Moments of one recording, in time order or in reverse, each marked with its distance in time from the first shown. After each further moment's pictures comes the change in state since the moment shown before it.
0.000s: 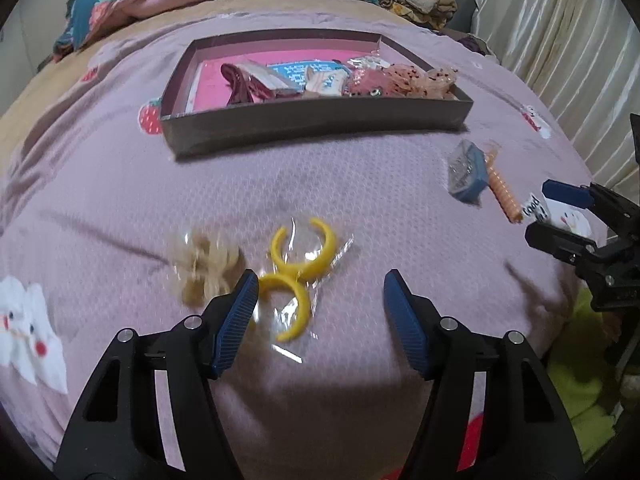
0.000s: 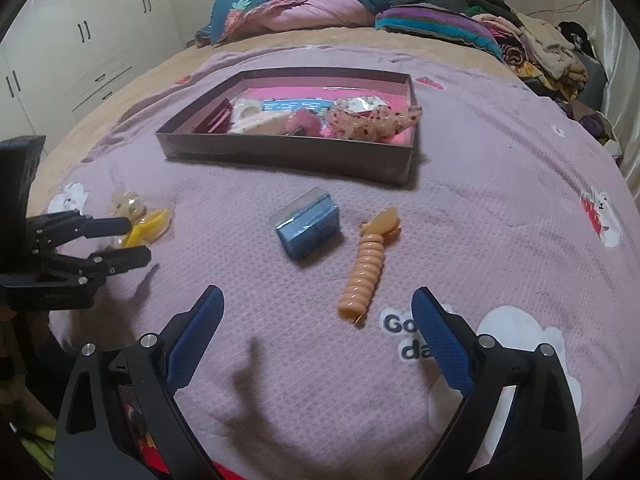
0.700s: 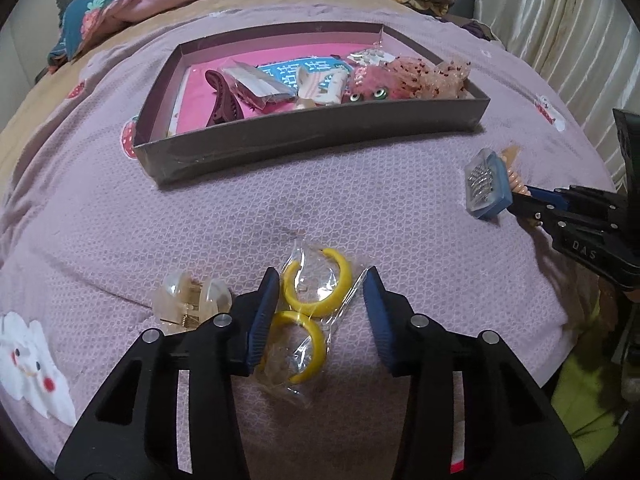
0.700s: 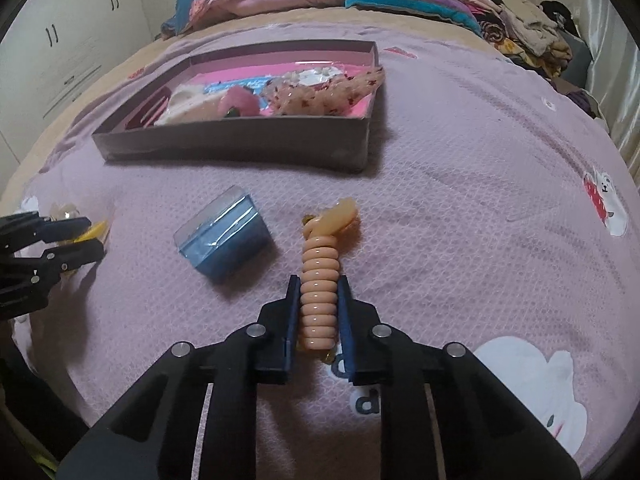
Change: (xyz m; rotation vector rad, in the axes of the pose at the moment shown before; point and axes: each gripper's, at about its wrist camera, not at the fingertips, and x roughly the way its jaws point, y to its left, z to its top) left arm 0.018 -0.004 0.021 0.026 0.039 0.025; right arm 0.048 -0.035 0.012 0.062 0.052 -0.061
